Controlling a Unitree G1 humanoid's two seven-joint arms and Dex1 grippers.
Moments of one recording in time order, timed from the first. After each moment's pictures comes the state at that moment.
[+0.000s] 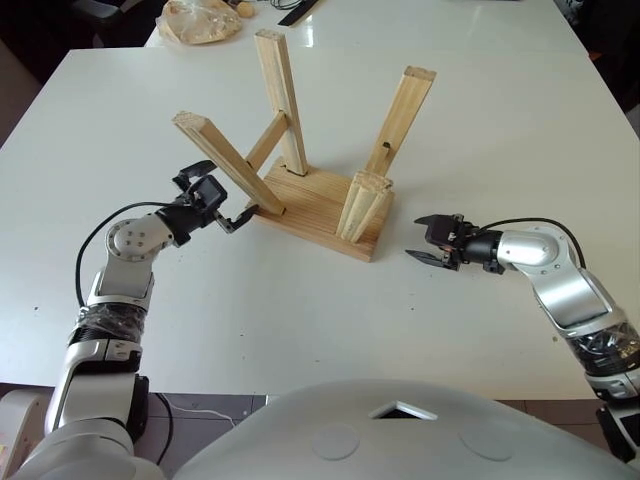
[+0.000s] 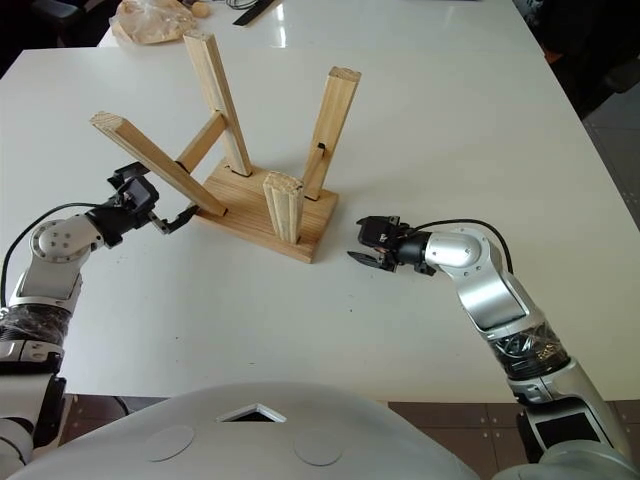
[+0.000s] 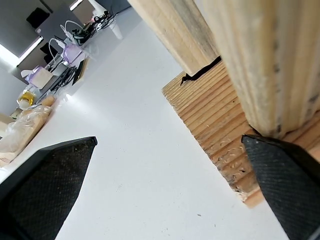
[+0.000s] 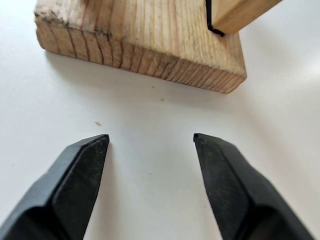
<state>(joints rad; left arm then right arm) -0.16 0.66 -0.02 0.42 -0.02 -0.34 -0.72 -0.06 -0.71 0.32 -0.23 -0.06 0.32 0.85</state>
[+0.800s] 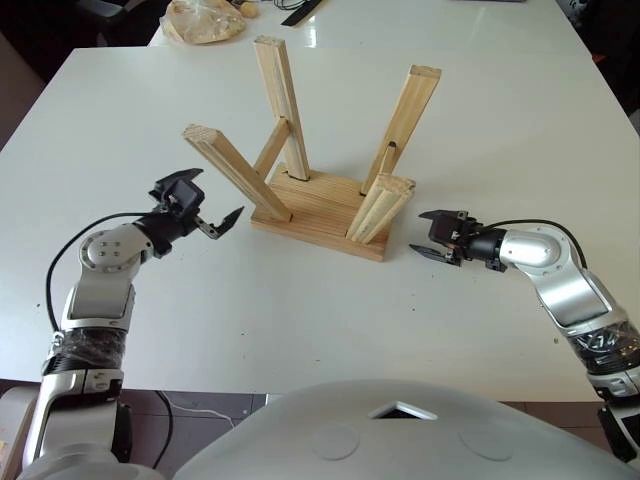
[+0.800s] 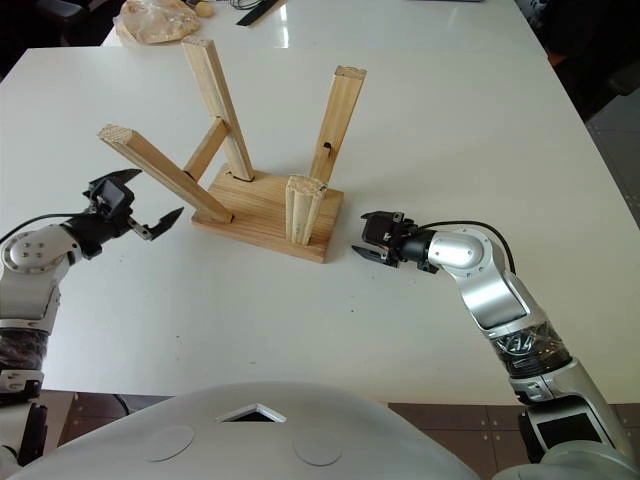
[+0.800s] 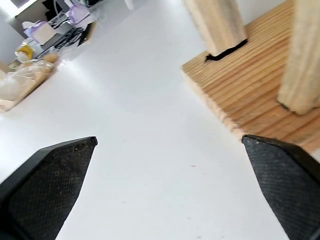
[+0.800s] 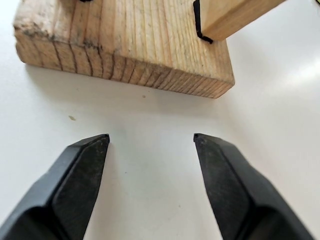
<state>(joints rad) -0.06 0.70 0.08 0.23 -0.09 -0.10 -0.69 -0.07 -0.72 0.31 -0.16 -0.10 0.23 0.80</state>
